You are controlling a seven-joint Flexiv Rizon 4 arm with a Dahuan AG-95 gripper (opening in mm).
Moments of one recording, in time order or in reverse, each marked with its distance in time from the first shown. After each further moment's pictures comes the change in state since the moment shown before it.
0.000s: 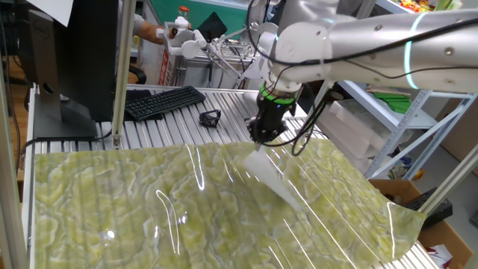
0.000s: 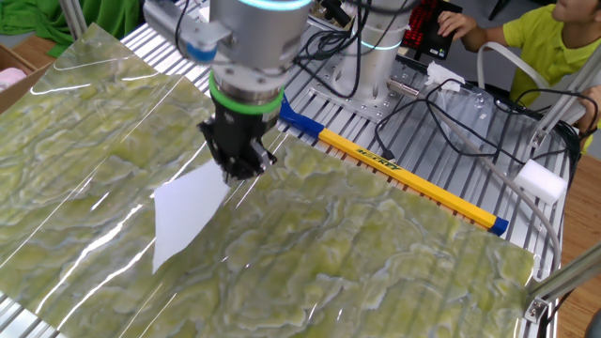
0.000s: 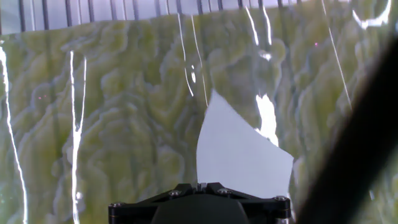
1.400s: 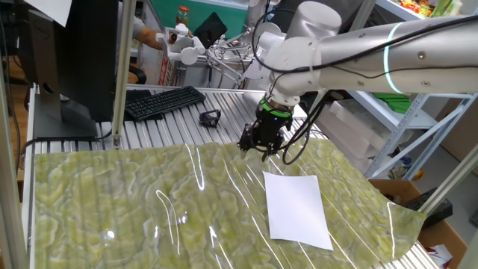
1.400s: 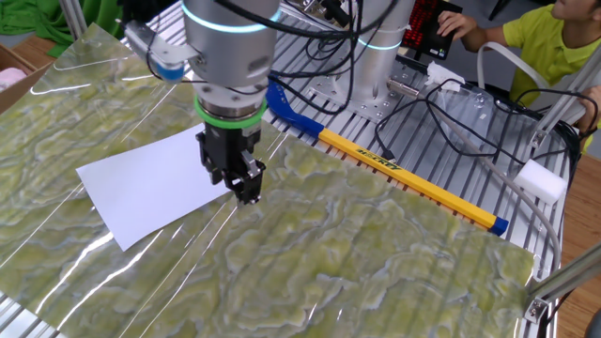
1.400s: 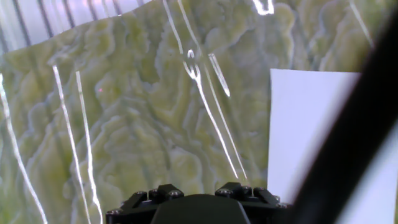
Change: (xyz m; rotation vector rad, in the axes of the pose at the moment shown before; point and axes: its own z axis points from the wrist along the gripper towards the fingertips) arm 0.000 0.000 0.036 -0.118 0.033 0.072
